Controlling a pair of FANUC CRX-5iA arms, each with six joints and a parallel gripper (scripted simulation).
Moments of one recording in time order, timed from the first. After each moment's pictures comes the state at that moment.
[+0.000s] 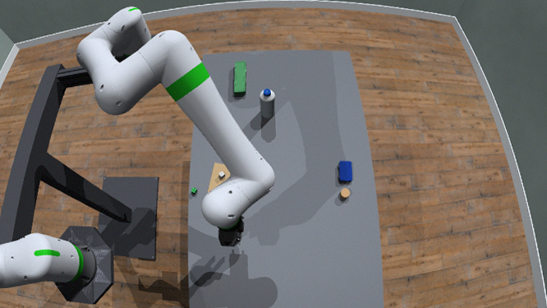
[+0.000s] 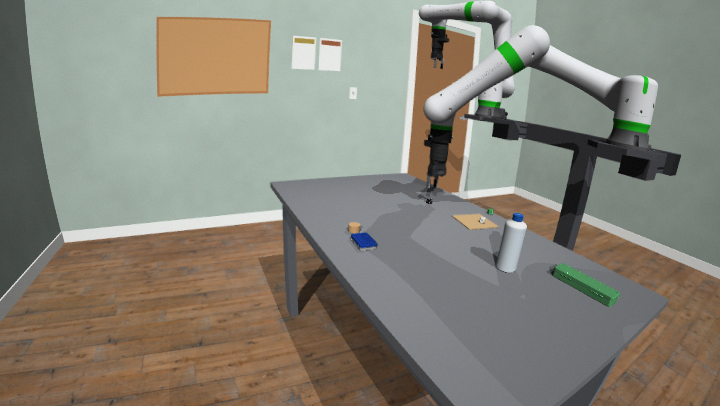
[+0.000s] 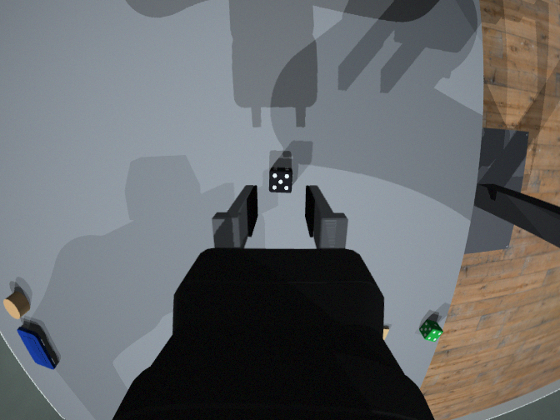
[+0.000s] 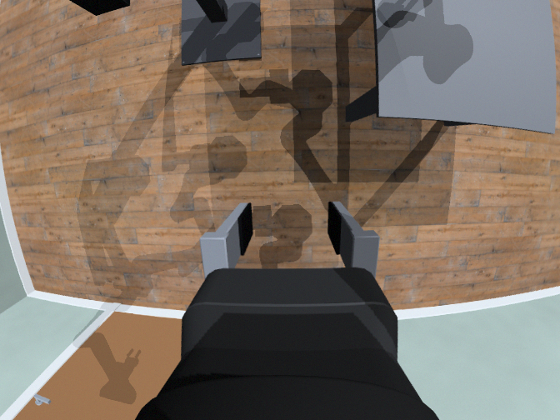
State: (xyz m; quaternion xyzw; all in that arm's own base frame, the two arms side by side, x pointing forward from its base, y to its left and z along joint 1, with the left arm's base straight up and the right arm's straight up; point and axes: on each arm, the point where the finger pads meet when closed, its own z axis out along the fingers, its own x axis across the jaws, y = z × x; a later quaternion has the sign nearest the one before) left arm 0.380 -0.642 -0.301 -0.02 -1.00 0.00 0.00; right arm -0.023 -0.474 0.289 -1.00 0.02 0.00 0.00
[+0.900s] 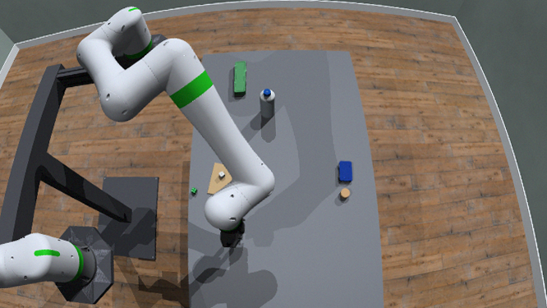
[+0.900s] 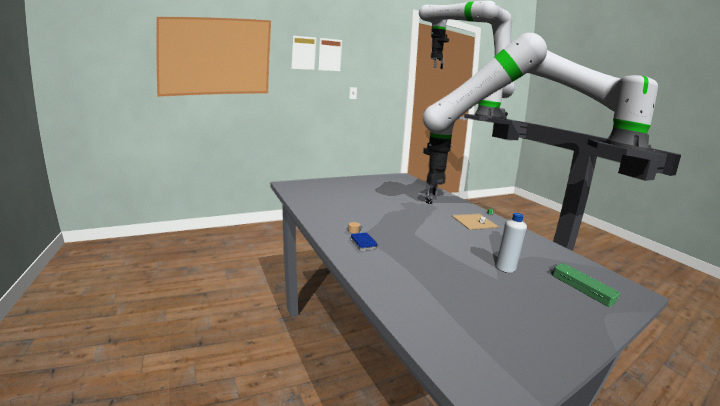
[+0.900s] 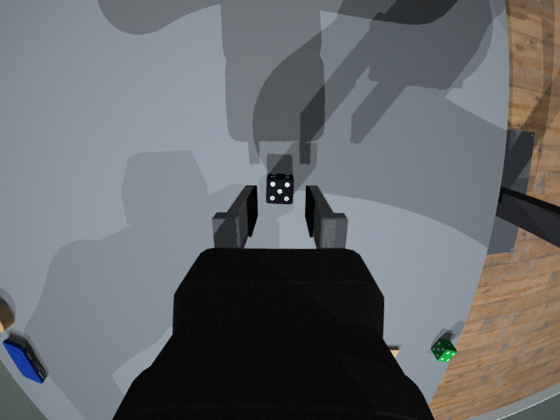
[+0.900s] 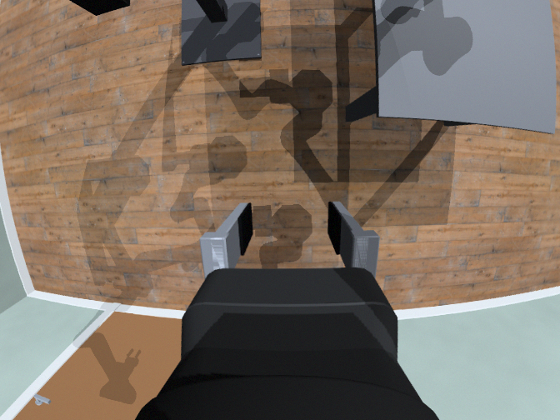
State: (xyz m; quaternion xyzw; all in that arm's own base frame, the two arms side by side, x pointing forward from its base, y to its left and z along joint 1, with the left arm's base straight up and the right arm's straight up) left arm 0.380 -0.642 -0.337 -0.02 -1.00 0.00 0.00; right arm -0.023 -0.474 0.289 -1.00 0.02 0.00 0.00
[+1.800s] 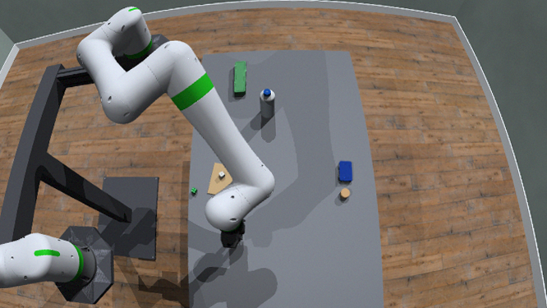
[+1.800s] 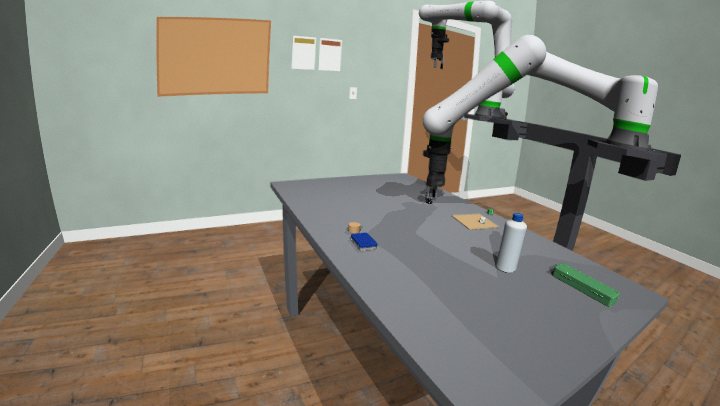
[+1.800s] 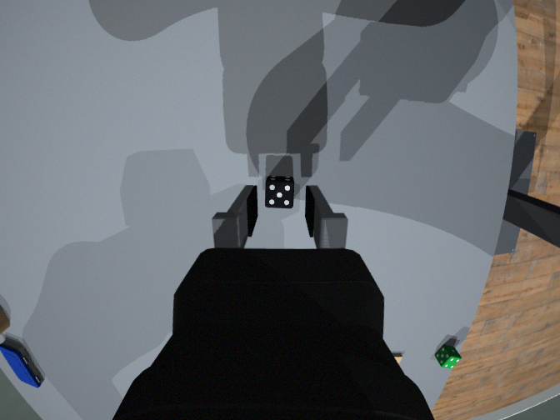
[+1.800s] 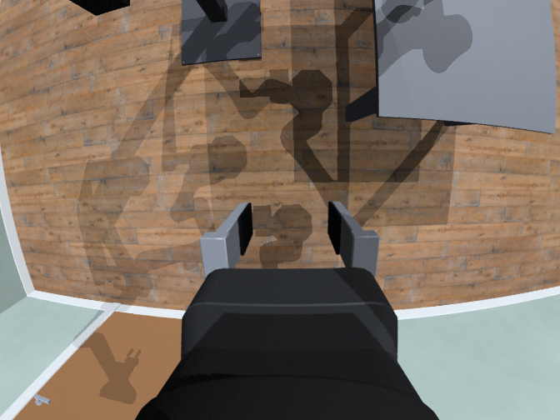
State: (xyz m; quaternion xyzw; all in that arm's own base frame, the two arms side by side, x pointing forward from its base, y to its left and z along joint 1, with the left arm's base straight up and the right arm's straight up) left arm 0.380 -0.642 -0.347 -0.02 -1.00 0.00 0.00; right arm -0.023 -0.474 0.289 -1.00 0.02 0.00 0.00
